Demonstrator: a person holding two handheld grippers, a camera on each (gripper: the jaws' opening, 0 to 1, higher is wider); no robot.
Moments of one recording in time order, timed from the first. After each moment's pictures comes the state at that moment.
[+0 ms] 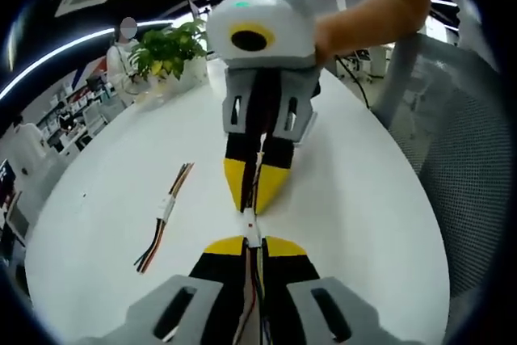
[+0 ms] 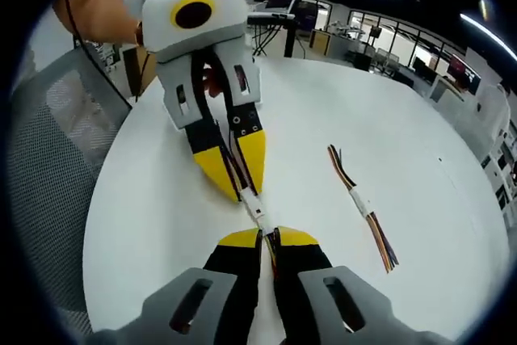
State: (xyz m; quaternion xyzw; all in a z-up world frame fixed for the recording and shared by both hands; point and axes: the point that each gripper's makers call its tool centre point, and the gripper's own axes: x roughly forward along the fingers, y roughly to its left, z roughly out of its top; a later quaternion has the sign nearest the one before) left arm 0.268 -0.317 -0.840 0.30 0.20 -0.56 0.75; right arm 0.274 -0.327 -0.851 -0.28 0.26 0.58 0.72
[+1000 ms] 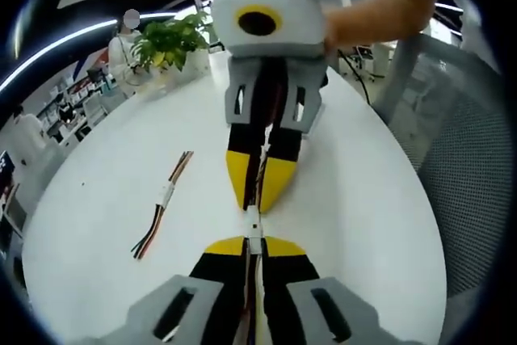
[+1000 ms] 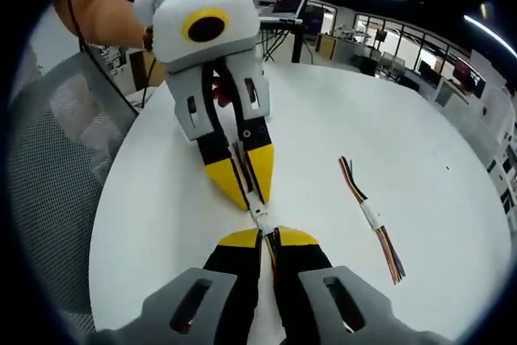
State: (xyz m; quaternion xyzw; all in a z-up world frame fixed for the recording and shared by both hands) left arm 0.266 -0.307 -0.845 0.29 0.21 -0.55 0.75; right arm 0.266 -0.314 -0.848 -0.27 0.26 0.60 0.71
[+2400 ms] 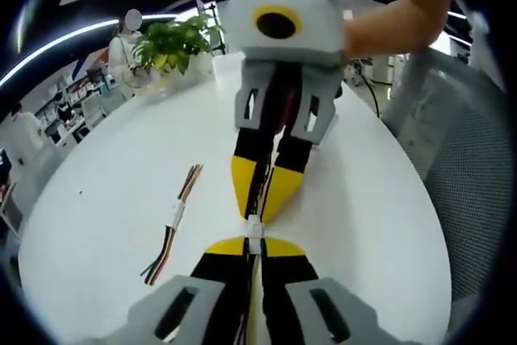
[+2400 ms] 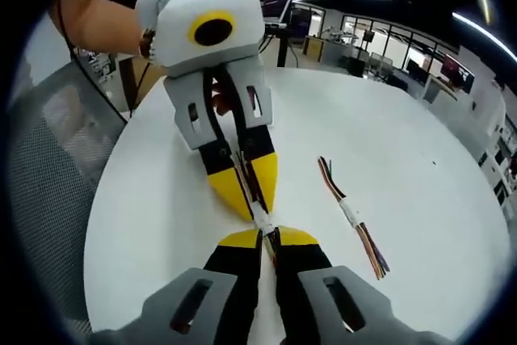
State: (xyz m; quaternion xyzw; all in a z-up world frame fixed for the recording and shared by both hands) left arm 0.294 -0.328 -0.837 0.28 0.21 -0.56 0.75; right arm 0.291 -0.326 -0.838 -0.26 0.25 0.57 0.74
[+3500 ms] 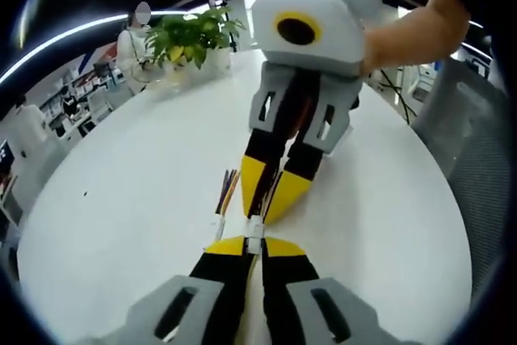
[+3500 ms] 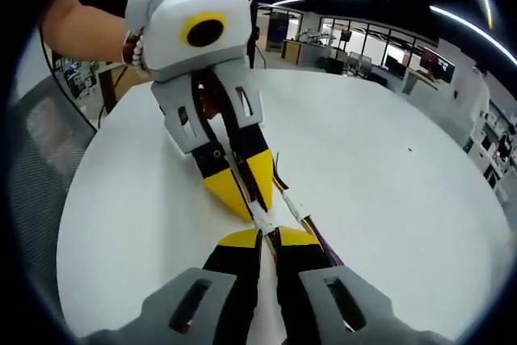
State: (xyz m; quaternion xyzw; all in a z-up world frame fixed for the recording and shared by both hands) left arm 0.340 -0.337 -0.841 0.27 0.22 -0.54 0.76; right arm 0.341 -0.336 -0.846 -0.23 0.25 0.54 0.77
